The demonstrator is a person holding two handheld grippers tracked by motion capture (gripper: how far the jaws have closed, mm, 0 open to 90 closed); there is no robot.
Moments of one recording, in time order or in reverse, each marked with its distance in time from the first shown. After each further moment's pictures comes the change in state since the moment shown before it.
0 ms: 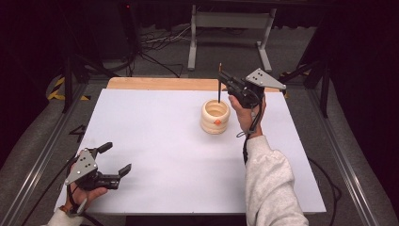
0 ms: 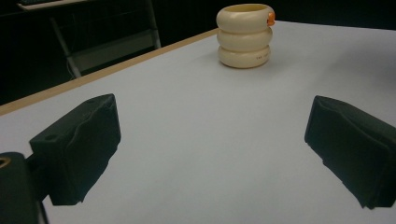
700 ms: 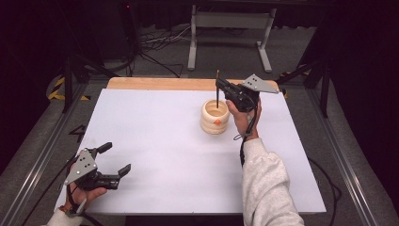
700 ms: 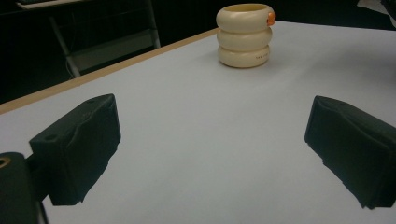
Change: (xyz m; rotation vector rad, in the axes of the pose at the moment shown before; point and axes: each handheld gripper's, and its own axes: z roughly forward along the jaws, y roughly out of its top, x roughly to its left) left arm 0.001 -0.001 0.000 0.005 -0.001 -0.003; right arm -0.005 -0.029 0.009 0.040 -0.004 0.032
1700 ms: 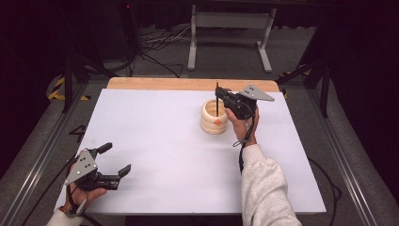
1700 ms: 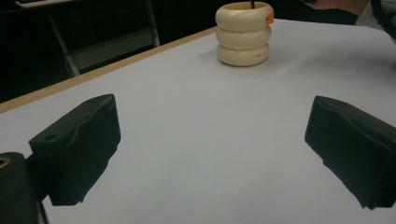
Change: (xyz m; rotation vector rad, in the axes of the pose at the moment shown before) left arm -0.001 0.000 0.000 0.010 -0.002 0.006; right arm -0.004 -0.035 0.000 0.052 -0.002 0.031
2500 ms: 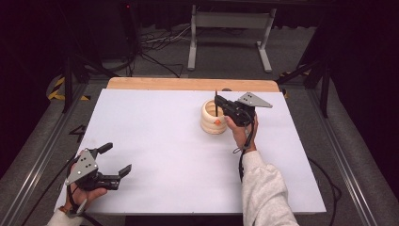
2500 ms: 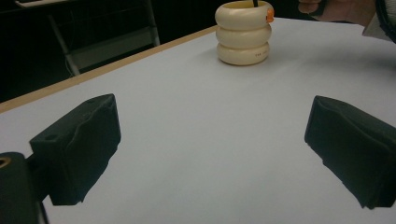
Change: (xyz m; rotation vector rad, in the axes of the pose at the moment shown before) left arm -0.001 0.000 0.001 0.006 -0.002 -0.001; right arm 0.004 -0.022 -0.004 0.048 0.019 0.026
